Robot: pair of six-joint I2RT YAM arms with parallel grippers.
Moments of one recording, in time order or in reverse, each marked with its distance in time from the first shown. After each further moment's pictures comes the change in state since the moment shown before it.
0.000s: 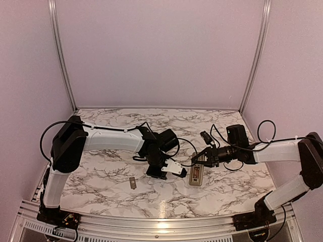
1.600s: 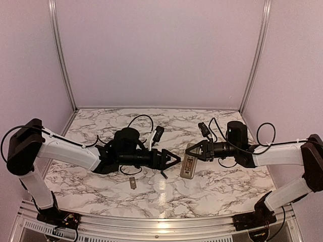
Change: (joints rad) left arm 0.000 -0.445 -0.816 1.402 0.249 -1.696; right arm 0.106 -0.035 -0.018 0.327 0.108 0.222
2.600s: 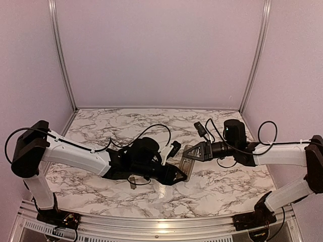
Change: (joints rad) left arm -0.123 0.031 0.167 -0.381 -0.097 0.222; right arm 0.048 -0.029 0.050 -0.150 0.015 -0.172
